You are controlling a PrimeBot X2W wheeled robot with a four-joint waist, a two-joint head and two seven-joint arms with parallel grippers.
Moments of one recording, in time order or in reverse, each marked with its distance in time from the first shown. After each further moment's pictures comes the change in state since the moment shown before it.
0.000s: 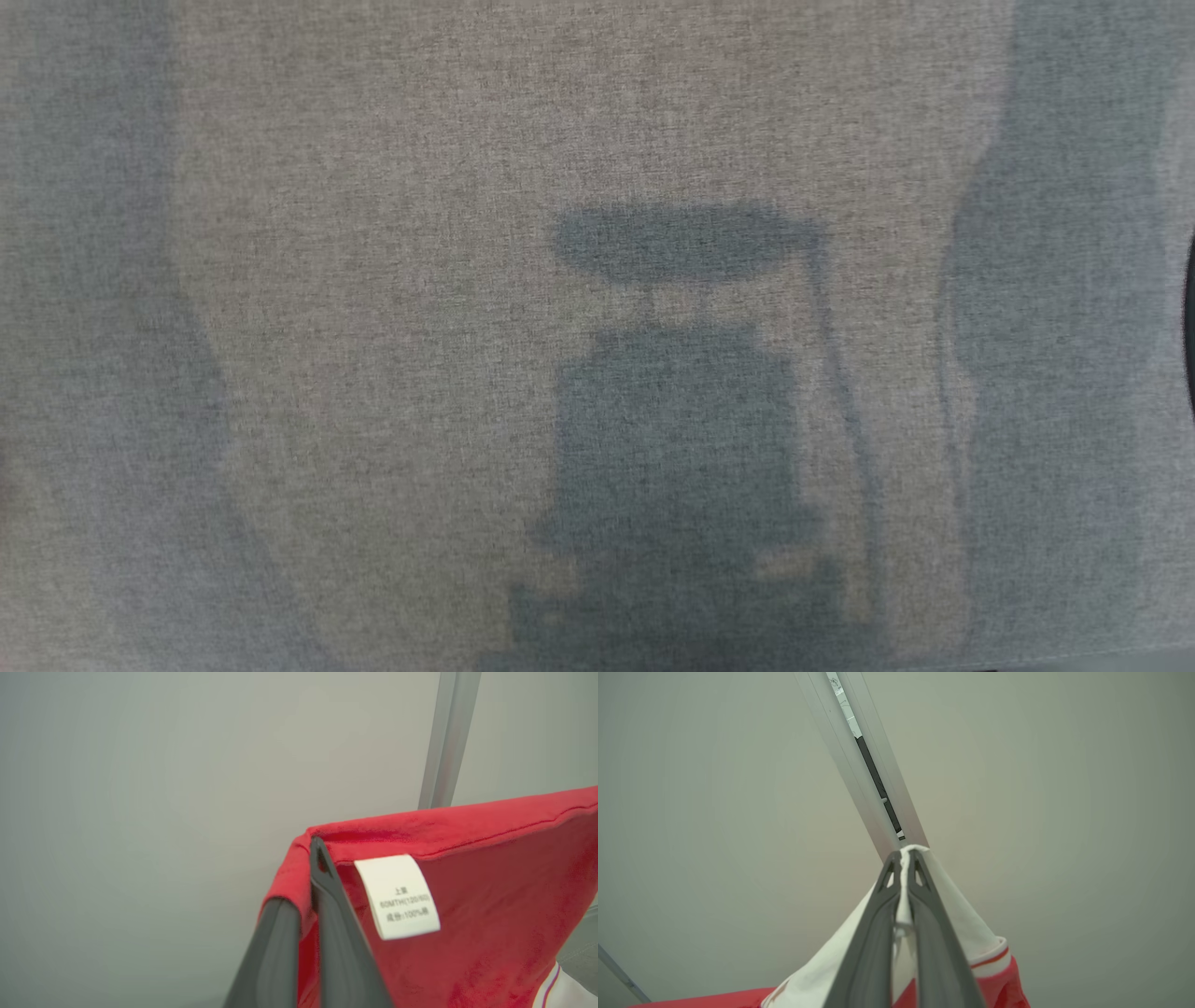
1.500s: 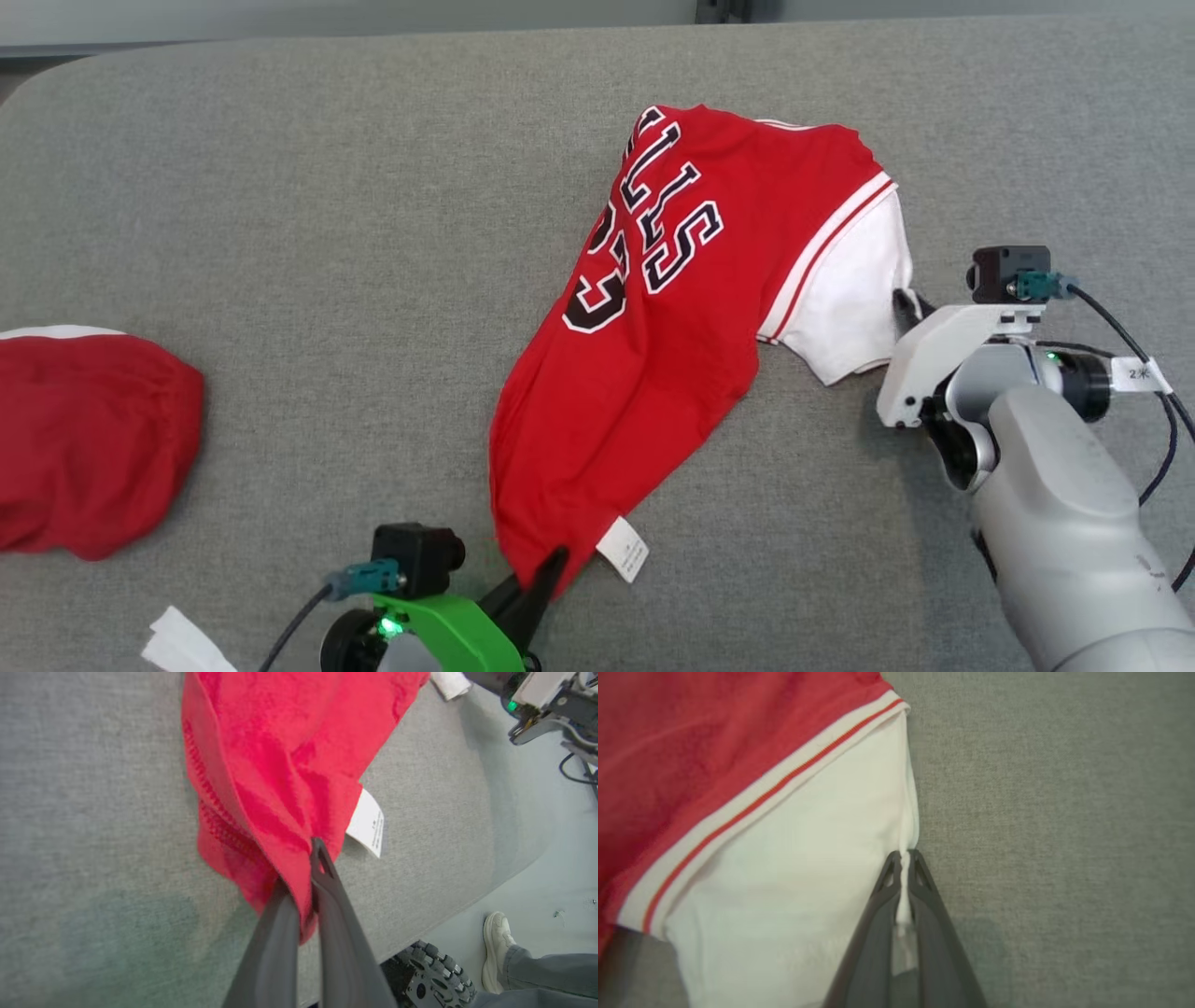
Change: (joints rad) left arm 1.642 -0.208 -0.125 -0.539 -0.069 -0.002 0.217; right arm 1.107 -0.065 0.315 0.442 -0.041 -0.006 -0.226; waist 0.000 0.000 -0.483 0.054
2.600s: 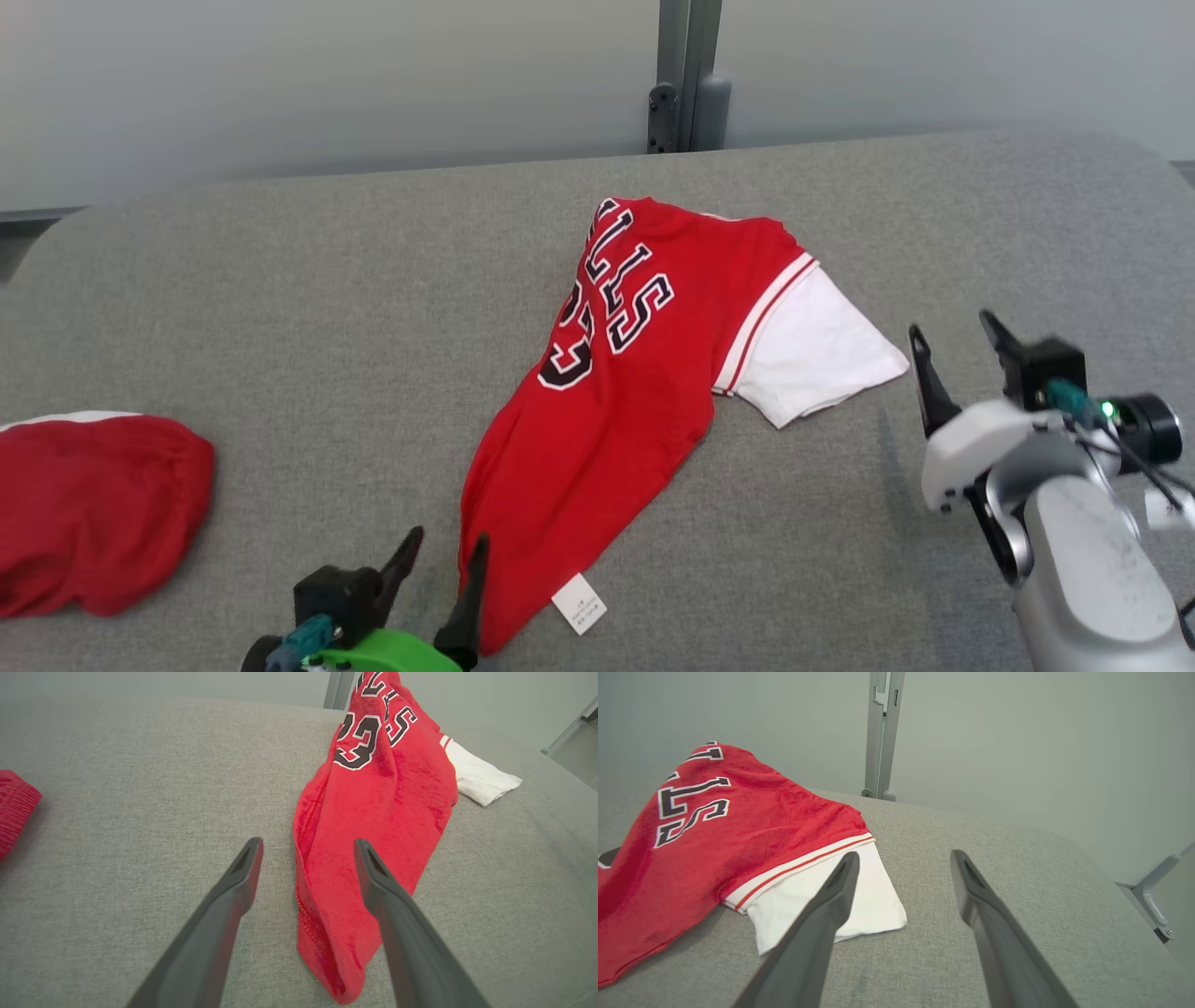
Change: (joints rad) left arm 0.065 -0.076 0.222 0.125 0.328 0.001 -0.355; right arm 0.359 -0.008 -0.084 -0.457 -0.273 0.007 -0.193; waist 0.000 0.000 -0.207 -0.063
